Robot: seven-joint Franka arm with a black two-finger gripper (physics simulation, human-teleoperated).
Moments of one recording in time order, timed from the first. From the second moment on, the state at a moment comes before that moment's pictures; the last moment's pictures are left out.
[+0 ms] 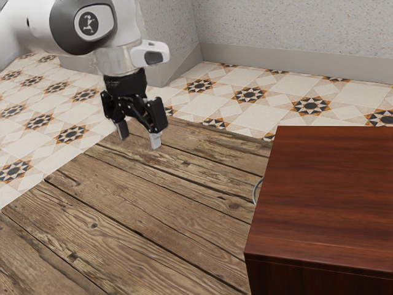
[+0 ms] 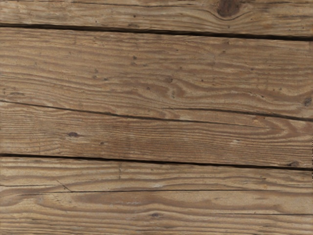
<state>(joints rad) -0.07 0.14 0.16 -1.24 -0.01 1.30 0.04</state>
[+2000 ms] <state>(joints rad) -0.08 0.09 0.17 -1.52 -0.44 1.84 -0.32</state>
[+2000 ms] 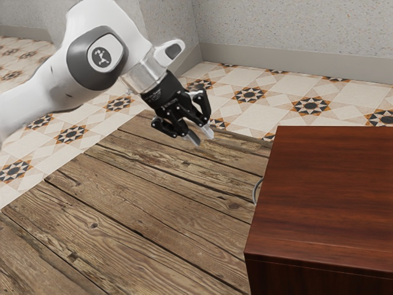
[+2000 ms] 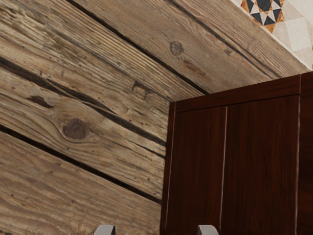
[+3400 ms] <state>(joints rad) -0.13 0.09 0.10 -1.66 -0.46 1.99 -0.42</state>
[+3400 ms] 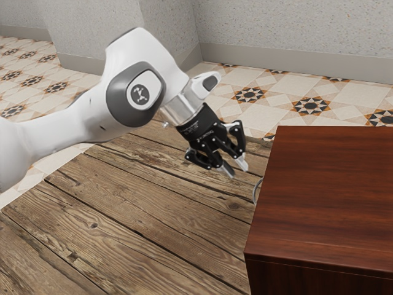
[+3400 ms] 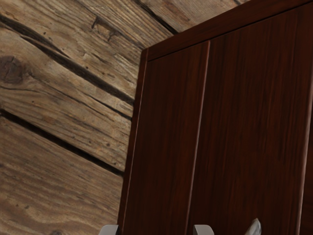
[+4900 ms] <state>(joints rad) -0.13 0.06 0.01 -1.73 -0.46 2.03 -0.43</state>
